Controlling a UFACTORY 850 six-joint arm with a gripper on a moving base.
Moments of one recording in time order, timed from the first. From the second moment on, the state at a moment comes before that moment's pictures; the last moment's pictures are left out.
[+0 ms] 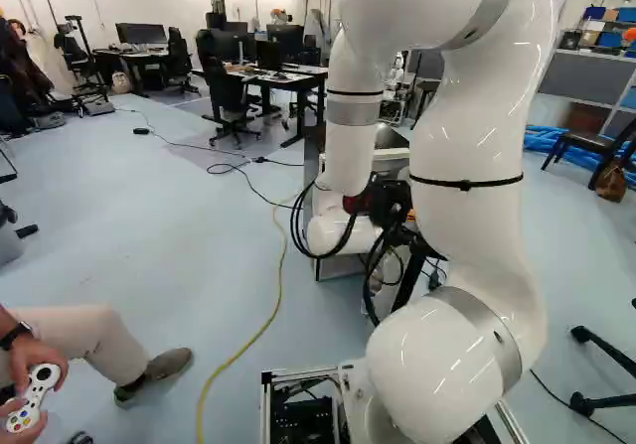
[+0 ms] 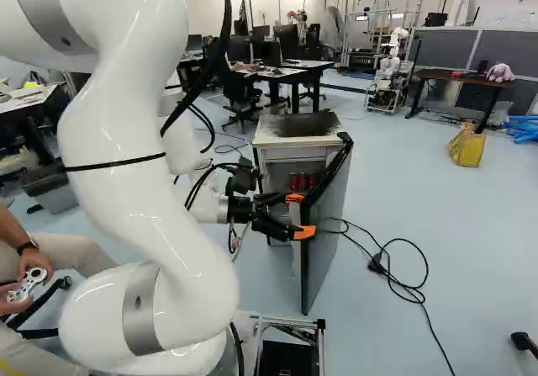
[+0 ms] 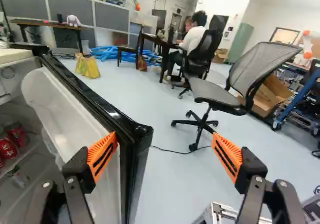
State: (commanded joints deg) arm 17.1 -21.9 -19.0 98.8 78.1 -7.4
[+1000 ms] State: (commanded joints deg) arm 4.0 -24.5 -26.8 99.9 78.0 -7.4
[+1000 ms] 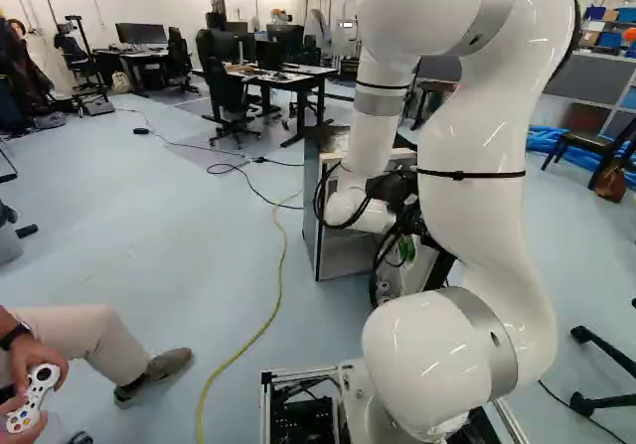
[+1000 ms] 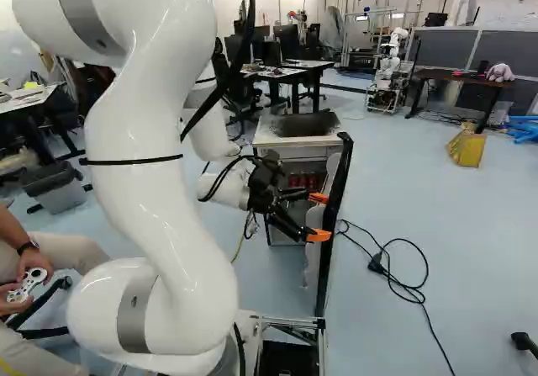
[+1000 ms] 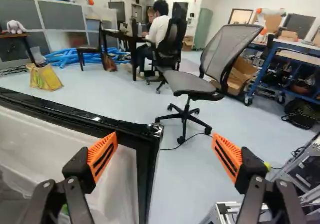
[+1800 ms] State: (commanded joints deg) arm -8.0 -28.2 -35.9 99.9 78.0 -7.4
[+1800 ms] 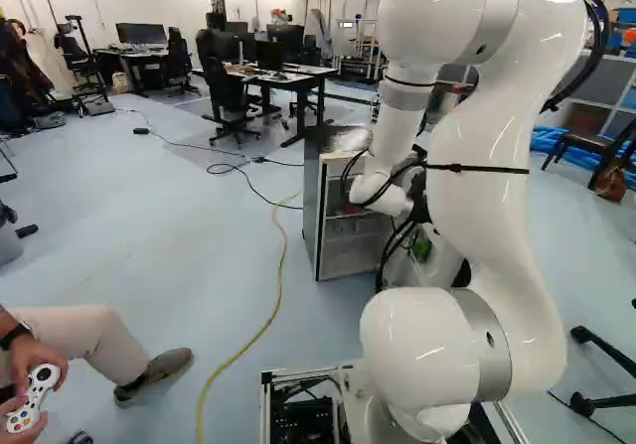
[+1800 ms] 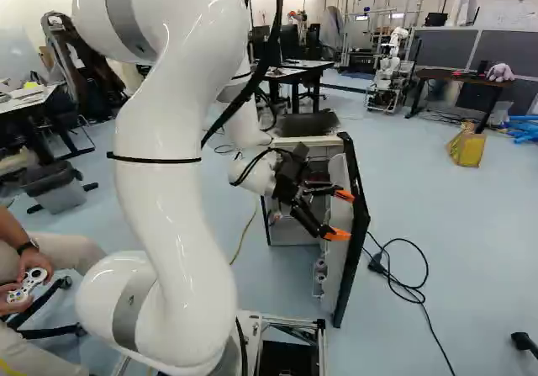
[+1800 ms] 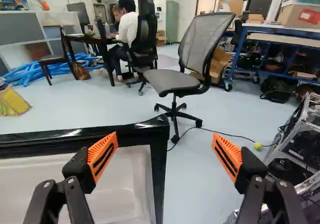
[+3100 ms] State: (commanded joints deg) arm -18.5 -32.0 -44.5 97.6 78.0 -7.4
